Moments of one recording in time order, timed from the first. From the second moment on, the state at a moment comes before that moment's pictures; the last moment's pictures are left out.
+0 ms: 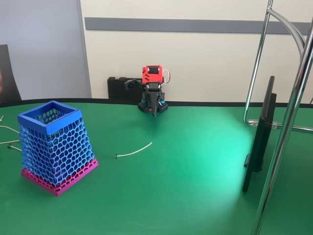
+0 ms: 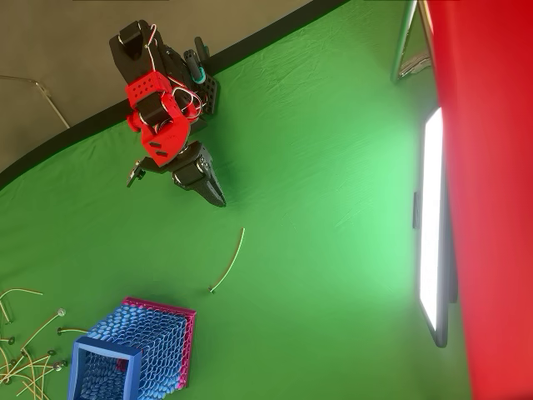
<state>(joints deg) -2.6 190.1 176.2 49.1 2.8</state>
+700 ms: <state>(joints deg) -1.4 190.1 176.2 49.7 4.0</state>
